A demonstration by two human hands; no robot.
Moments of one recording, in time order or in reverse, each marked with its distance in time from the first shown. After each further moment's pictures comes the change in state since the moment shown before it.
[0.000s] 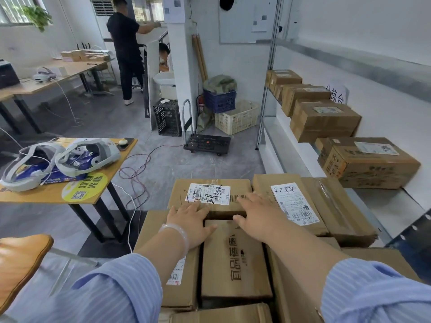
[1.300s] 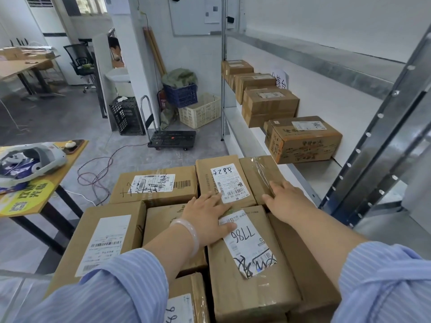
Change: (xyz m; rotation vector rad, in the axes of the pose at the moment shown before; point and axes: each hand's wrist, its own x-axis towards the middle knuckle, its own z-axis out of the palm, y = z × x) left_hand -0.022 0.169 -0.007 -0.018 0.010 0.390; right_hand -0.099 0.176 -0.004 0.200 -0.027 0.514
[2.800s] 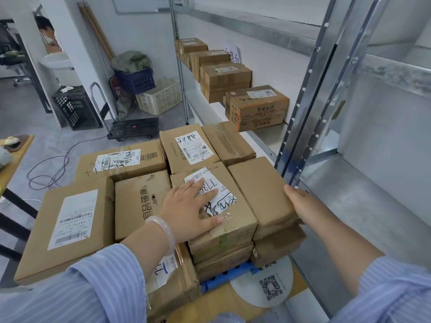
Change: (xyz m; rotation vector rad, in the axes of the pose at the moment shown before) left_hand -0.078 0.040 0.031 0.039 0.049 0.151; right_hand -0.150 0.103 0.042 0.770 0.045 0.410
